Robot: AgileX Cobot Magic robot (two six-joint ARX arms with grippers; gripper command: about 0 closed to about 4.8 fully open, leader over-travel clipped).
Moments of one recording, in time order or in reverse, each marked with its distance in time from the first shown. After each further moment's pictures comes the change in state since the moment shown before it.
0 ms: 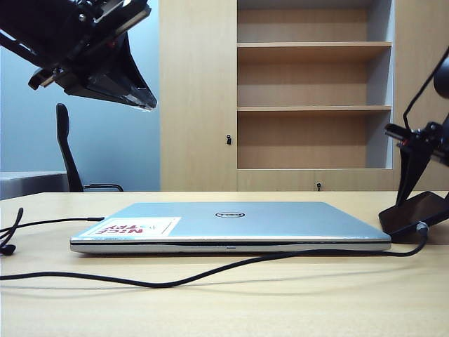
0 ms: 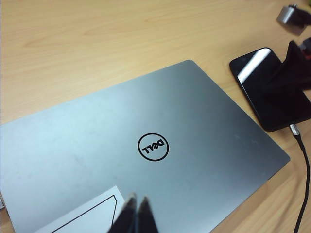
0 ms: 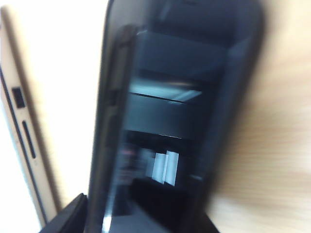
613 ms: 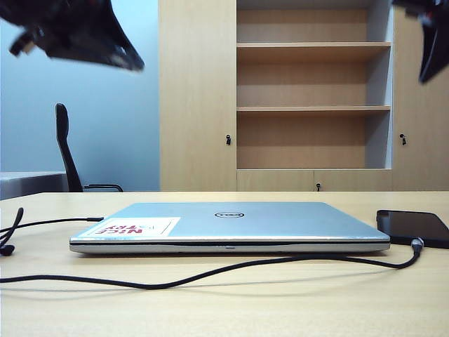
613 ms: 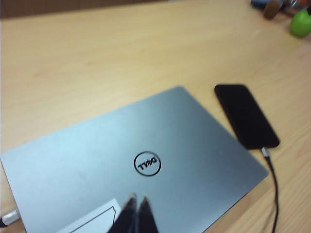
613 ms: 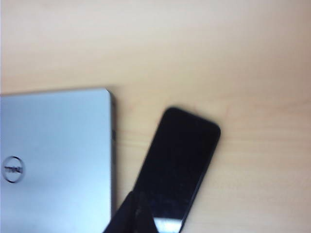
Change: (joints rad) left arm 0.000 -0.149 0.000 -0.053 0.000 0.000; right arm 0.034 -0.244 0.379 -0.315 0.177 -0.114
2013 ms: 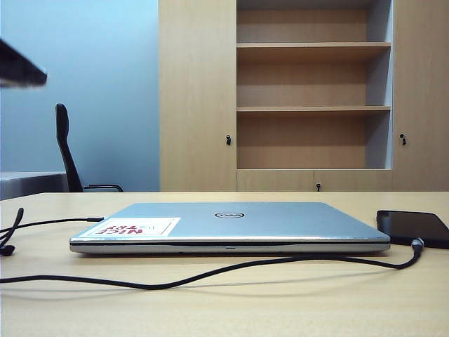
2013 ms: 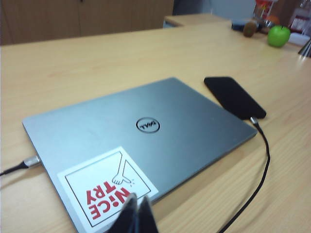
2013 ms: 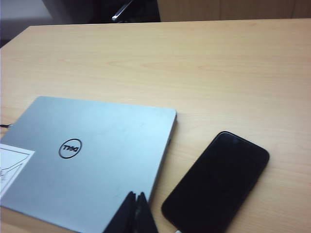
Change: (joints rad) left arm 0.000 -0.678 -0.481 -0.020 0.000 0.051; right arm 0.080 -0.920 -0.990 0.667 -0.090 -0.048
